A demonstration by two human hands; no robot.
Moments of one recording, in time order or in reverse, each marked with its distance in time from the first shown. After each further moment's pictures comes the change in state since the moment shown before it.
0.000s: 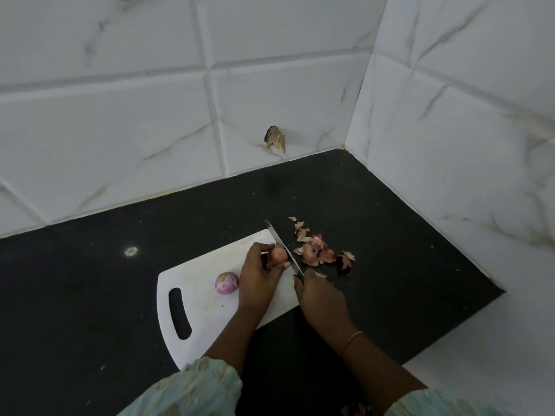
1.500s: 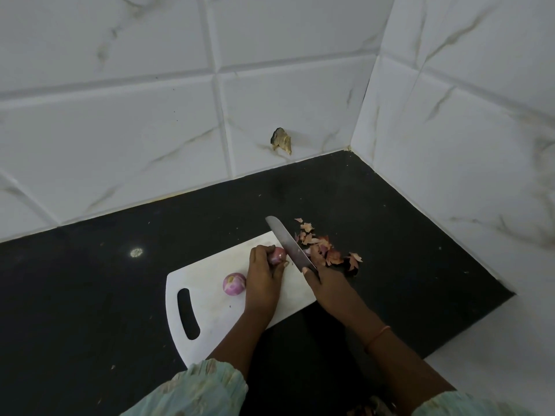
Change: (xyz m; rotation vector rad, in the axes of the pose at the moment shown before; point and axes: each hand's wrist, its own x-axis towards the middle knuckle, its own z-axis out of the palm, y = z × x) left_hand 0.000 0.007 -0.005 0.137 0.036 -0.072; right_hand 0.018 0.011 -0.018 0.346 -0.100 -0.010
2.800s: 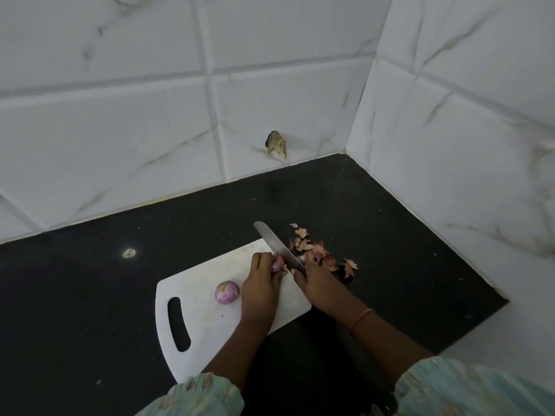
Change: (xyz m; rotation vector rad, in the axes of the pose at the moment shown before) left_hand 0.003 -0.001 0.008 0.183 -0.073 0.076; right_hand 0.031 -0.008 -0.005 -0.044 -0.126 -0.072
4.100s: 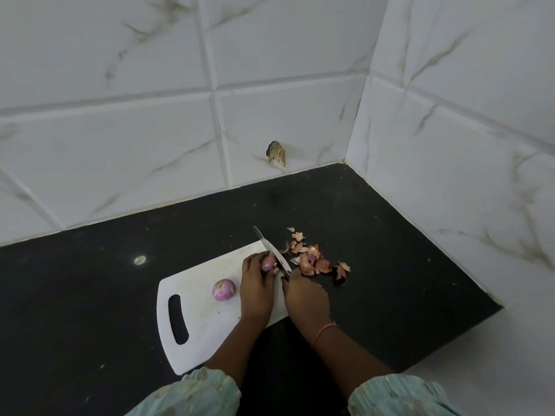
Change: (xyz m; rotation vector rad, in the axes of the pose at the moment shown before) left_hand -0.012 0.009 0.008 -0.161 0.179 -0.053; right_hand -0.020 -0.007 0.039 -0.421 0.282 0.044
